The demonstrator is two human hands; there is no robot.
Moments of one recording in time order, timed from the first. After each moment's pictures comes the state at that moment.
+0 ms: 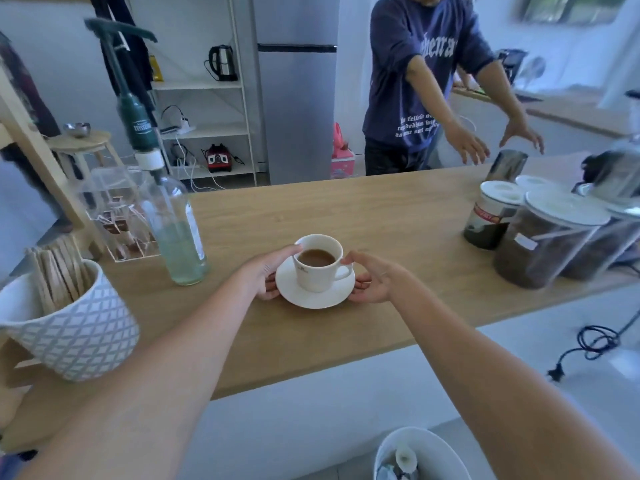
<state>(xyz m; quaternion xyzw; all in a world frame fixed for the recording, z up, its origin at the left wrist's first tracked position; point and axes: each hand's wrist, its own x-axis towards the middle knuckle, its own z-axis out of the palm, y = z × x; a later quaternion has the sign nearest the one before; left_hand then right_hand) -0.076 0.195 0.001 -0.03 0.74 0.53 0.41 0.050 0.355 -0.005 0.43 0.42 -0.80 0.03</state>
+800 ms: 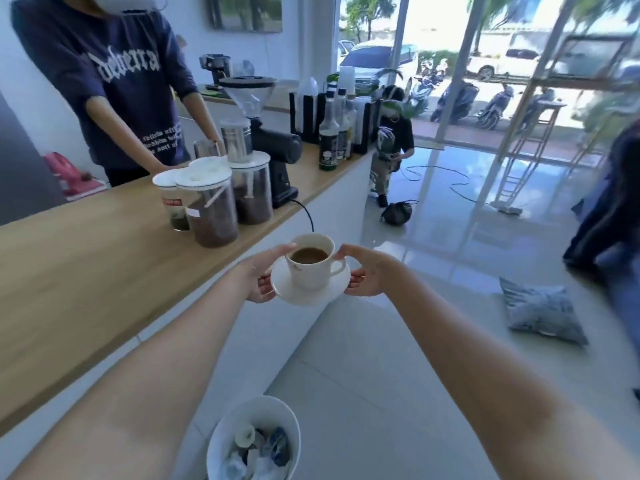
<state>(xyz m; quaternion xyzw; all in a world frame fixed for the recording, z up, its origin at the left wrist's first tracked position) 0.337 0.442 0.015 0.21 0.66 0.39 0.60 0.542 0.481 0.024 0.56 0.28 -0.74 -0.24</state>
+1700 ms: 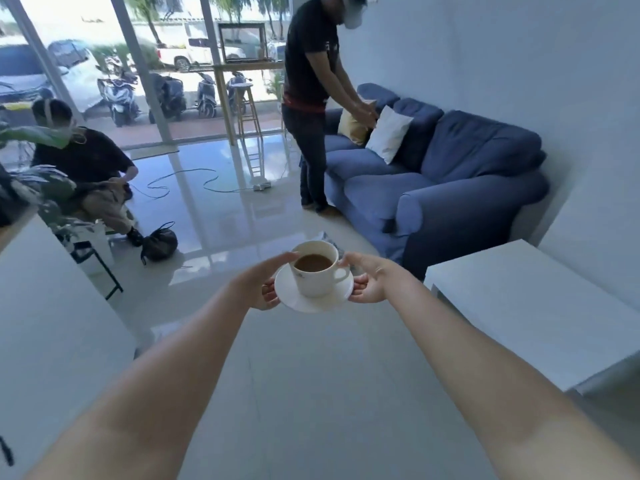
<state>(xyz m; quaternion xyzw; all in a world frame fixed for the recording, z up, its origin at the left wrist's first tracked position) 0.845 0.624 -0.001 0.46 0.52 0.06 0.71 1.002 0.490 -0.002 0.63 -0.01 -0.56 -0.53</state>
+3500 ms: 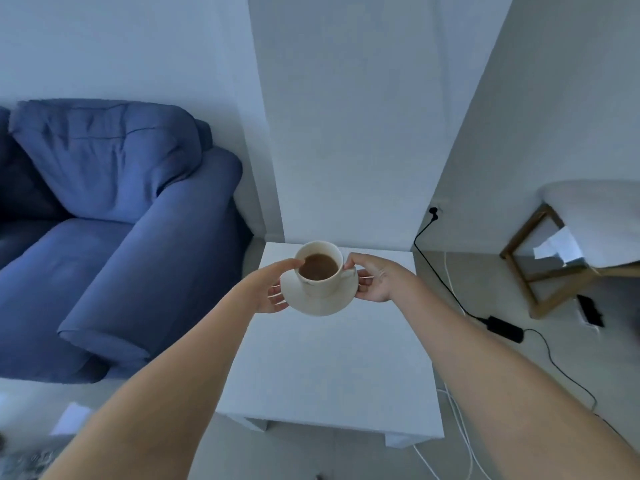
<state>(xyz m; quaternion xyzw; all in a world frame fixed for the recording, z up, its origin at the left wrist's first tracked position) 1.676 0.465 -0.092 0.63 0.25 -0.38 0.63 1.628 0.258 -0.093 0.51 -0.39 -0.20 -0.74</state>
